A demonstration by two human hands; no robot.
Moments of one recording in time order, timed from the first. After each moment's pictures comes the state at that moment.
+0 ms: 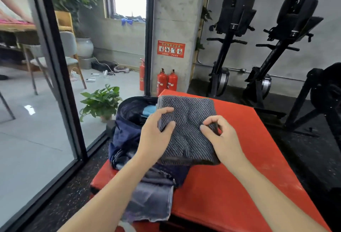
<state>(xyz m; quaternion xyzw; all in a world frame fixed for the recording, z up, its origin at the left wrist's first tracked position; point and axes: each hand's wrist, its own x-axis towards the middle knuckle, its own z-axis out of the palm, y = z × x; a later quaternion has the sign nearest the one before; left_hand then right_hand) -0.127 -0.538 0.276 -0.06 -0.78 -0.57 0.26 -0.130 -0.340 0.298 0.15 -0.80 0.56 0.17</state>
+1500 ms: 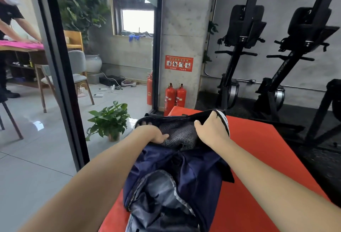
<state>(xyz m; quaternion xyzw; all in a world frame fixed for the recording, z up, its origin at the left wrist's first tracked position) -0.319 -0.640 0.307 0.09 -0.98 0.04 -0.18 -0.286 -0.441 0.338 -0.03 -0.95 0.29 0.14</state>
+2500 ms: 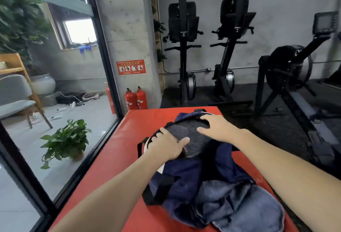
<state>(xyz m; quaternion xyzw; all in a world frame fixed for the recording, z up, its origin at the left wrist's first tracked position) -0.224 -0.345 0.317 0.01 -0.99 -0.12 -0.04 -0.260 -0.137 0.324 0.09 -0.97 0.19 0.08</state>
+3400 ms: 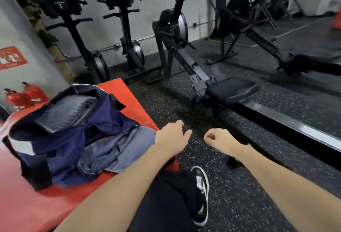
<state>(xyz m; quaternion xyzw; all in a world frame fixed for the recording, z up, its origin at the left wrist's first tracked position) -0.012 -0.055 0.213 -0.37 -0.92 -0.10 -0.04 0.080 0.127 0.131 -0.24 -0.90 0.35 0.04</state>
